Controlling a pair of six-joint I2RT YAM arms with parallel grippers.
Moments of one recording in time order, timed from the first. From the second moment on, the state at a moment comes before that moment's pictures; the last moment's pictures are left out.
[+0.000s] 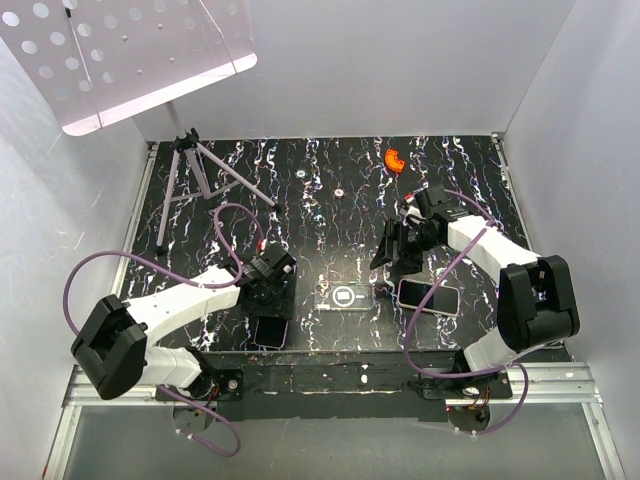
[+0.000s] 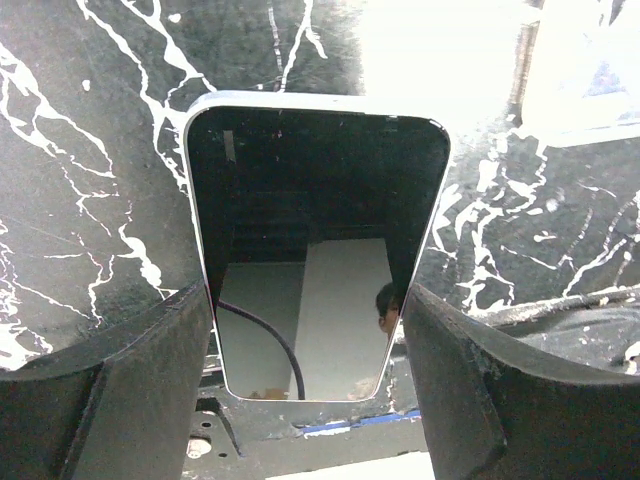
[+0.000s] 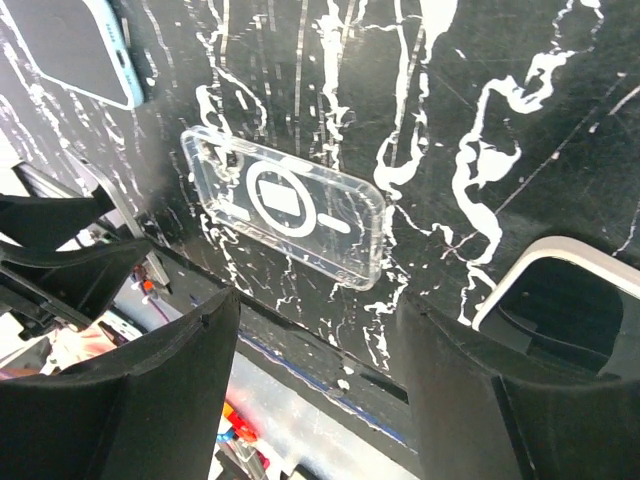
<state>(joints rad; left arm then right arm) -0.80 1.30 0.79 -0.78 -0.10 -0.67 0.30 1.54 0.99 -0.67 -0.56 0.46</state>
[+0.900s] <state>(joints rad) -1.02 1.20 0.89 -0.73 -0.10 -0.49 0.55 1.65 1.15 -0.69 -0.99 0.43</state>
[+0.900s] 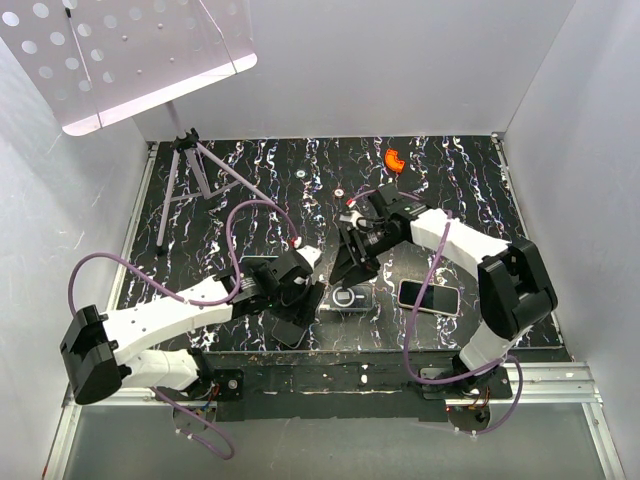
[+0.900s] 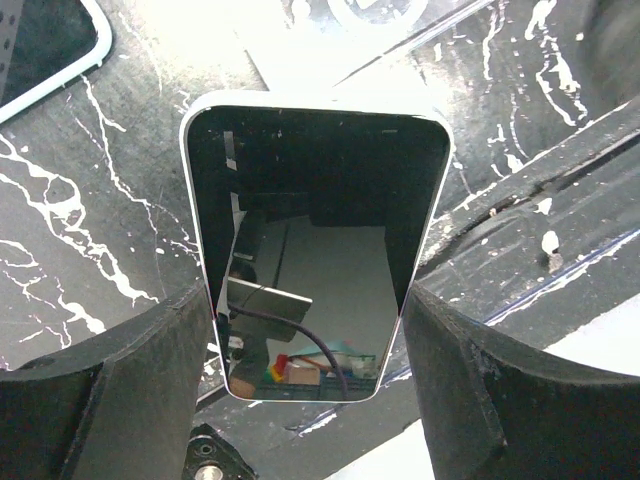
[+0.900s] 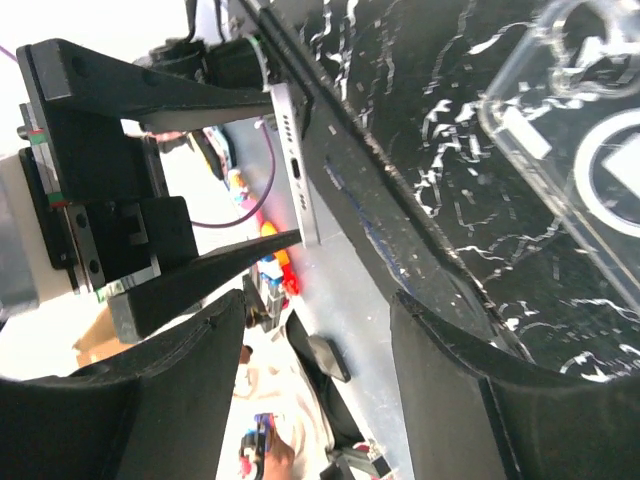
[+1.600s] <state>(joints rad) -1.08 1.16 0.90 -0.69 -0.09 -0.46 0.69 1.87 1.22 -0.62 -1.17 0.44</state>
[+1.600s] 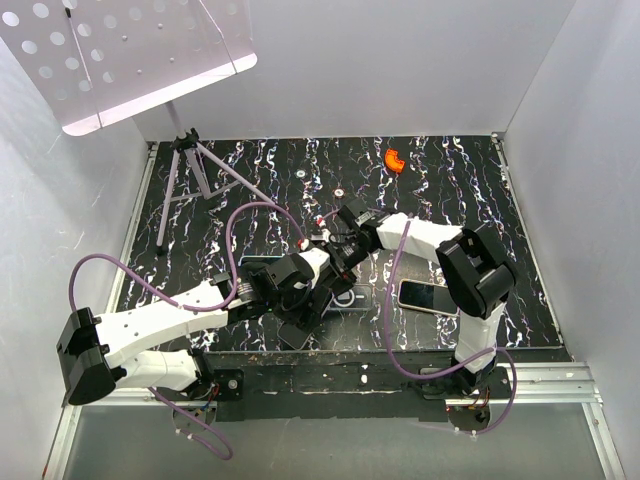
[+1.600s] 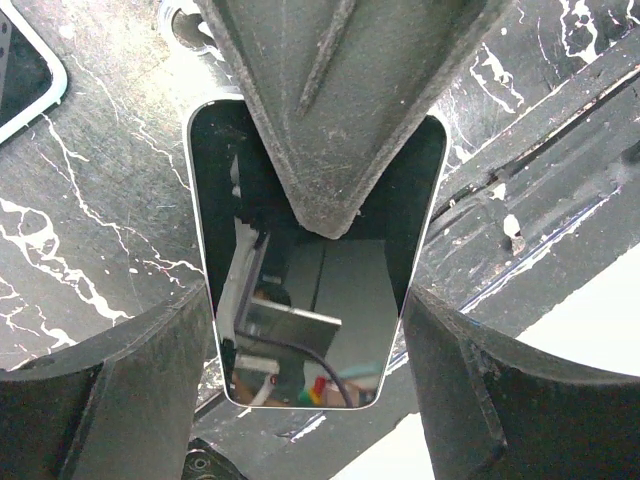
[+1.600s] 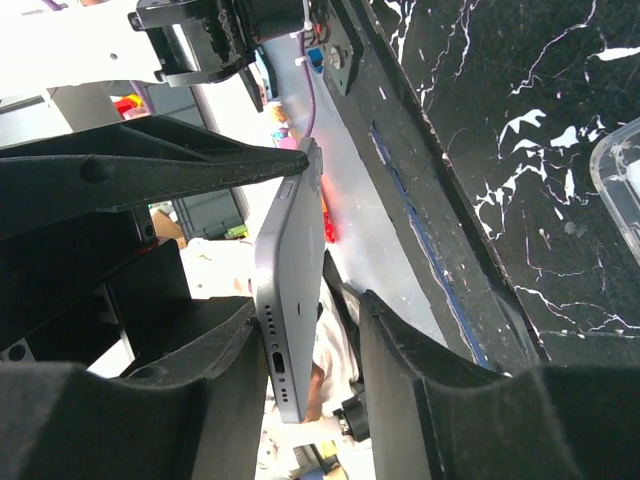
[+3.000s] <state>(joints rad) -1.09 1.07 0.91 -0.68 -0.30 -0.59 0.64 1.78 1.15 -0.55 -0.97 0.47</state>
